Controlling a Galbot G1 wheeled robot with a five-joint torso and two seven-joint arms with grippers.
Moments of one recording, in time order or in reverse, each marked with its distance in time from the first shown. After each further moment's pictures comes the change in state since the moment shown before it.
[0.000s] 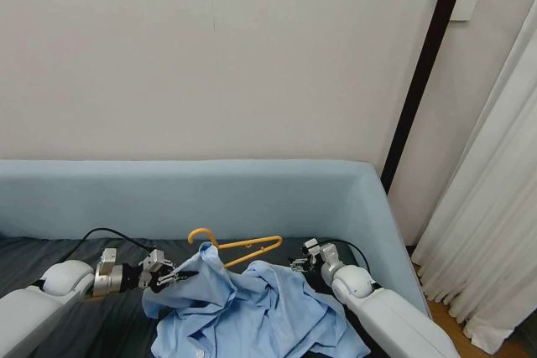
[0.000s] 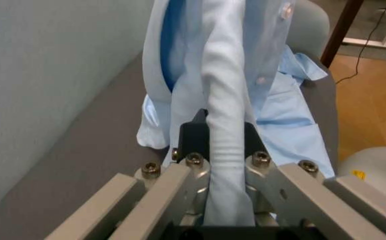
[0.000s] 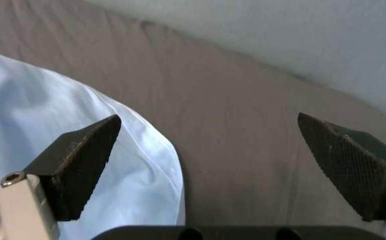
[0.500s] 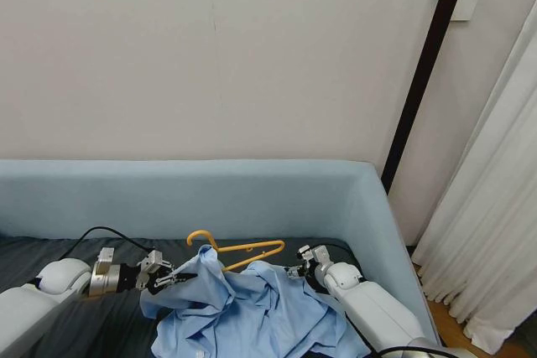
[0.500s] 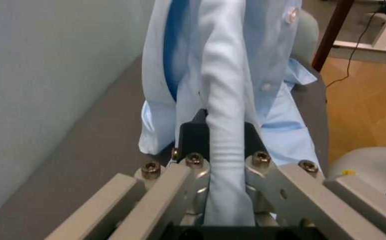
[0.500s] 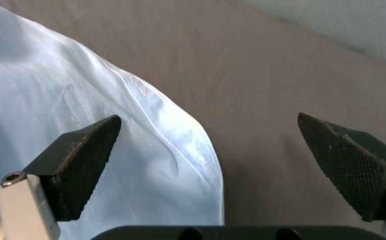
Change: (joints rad) left arm 0.001 0.028 -0.010 -0.022 -0.021 0.000 0.029; right arm 0.045 0.142 0.044 -0.254 -0.139 0.041 -0.113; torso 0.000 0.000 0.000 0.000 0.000
